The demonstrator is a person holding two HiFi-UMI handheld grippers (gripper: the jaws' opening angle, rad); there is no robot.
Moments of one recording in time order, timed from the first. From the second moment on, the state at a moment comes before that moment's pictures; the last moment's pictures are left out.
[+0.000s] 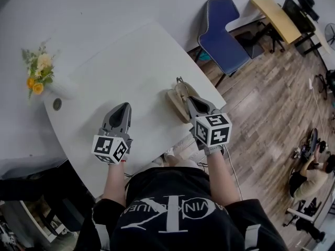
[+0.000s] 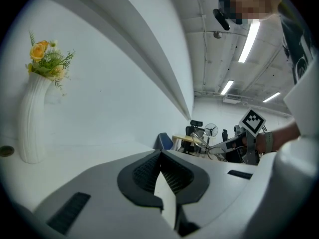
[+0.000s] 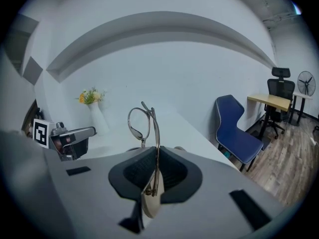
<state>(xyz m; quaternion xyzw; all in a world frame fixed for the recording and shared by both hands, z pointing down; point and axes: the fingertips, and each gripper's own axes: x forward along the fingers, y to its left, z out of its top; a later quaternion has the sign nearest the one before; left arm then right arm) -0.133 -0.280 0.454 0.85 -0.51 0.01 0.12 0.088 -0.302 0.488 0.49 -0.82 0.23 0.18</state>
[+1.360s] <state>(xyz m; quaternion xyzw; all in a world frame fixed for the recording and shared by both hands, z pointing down) -0.124 -0.274 0.389 0.85 -0.52 -0.02 0.05 0.127 -0.284 0.405 0.51 -0.85 0.13 0.05</state>
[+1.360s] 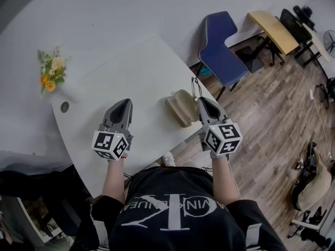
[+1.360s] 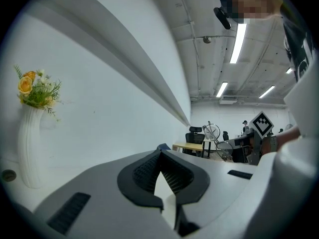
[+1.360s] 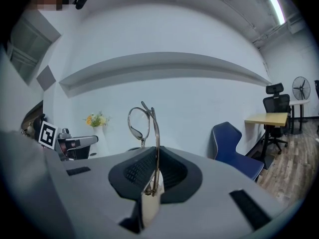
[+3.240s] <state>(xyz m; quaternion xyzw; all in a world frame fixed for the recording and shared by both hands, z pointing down) -0.095 -0.293 0.407 0.86 -0.50 -0.01 0.07 0.164 -0.287 0.406 0.54 -0.83 0.11 0.04</state>
